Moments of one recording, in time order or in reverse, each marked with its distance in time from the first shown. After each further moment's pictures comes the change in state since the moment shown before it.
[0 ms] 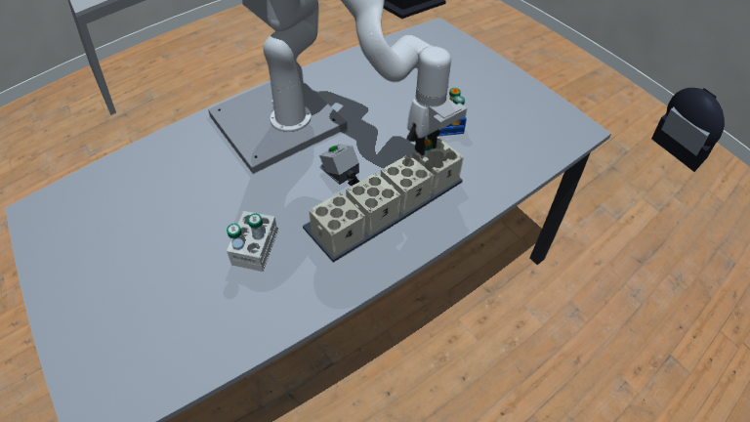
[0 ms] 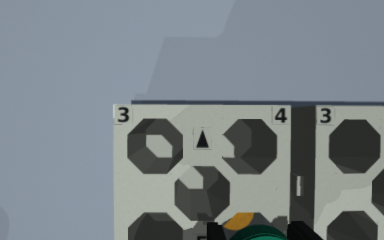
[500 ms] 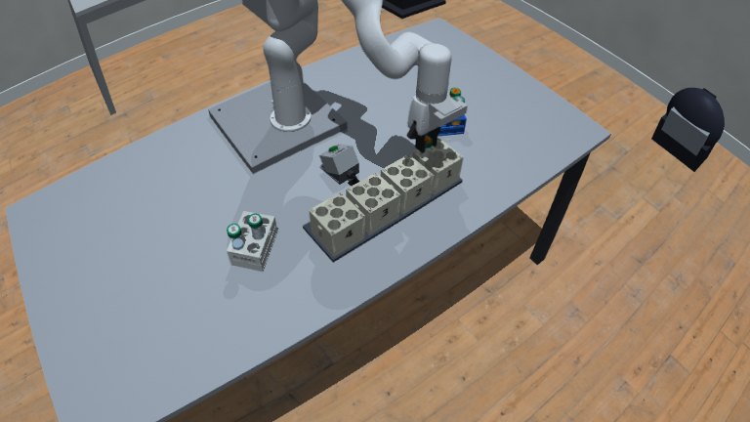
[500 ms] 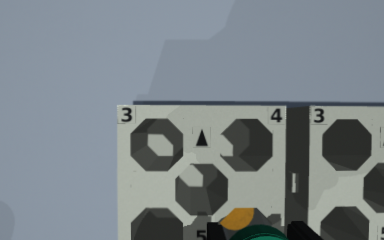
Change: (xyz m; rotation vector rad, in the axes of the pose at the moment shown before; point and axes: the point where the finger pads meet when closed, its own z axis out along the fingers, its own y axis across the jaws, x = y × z) arm 0.000 0.000 -0.009 0.000 0.000 0.000
